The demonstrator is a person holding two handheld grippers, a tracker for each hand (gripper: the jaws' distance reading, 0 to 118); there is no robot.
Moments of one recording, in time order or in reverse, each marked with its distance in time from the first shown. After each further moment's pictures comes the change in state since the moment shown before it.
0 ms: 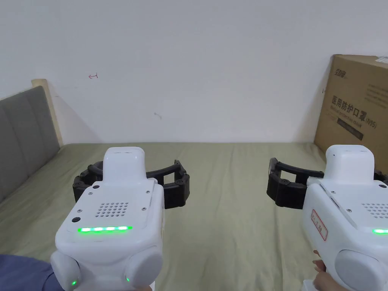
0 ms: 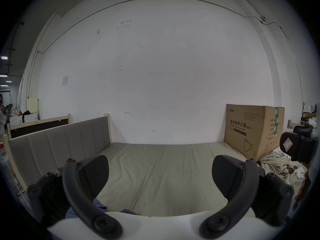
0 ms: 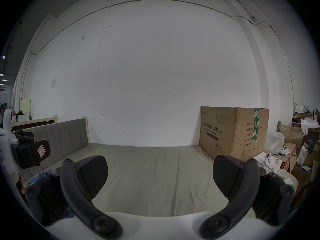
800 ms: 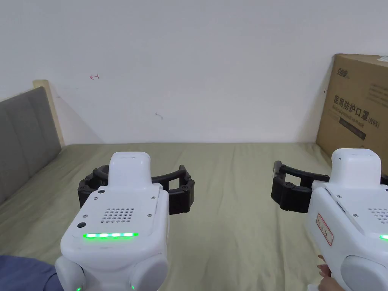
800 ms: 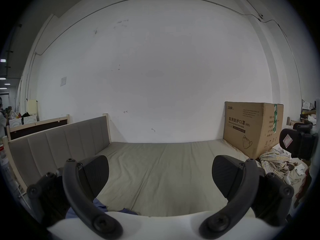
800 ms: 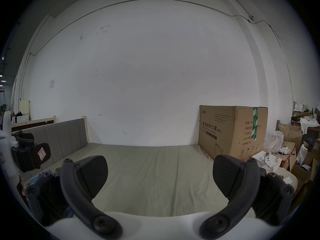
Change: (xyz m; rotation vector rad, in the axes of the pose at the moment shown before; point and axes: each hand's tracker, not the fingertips) left arm 0.005 -0.004 0.002 -0.011 -0.011 -0.017; right arm 0.003 -0.003 0.001 -0.004 -0.009 -0.007
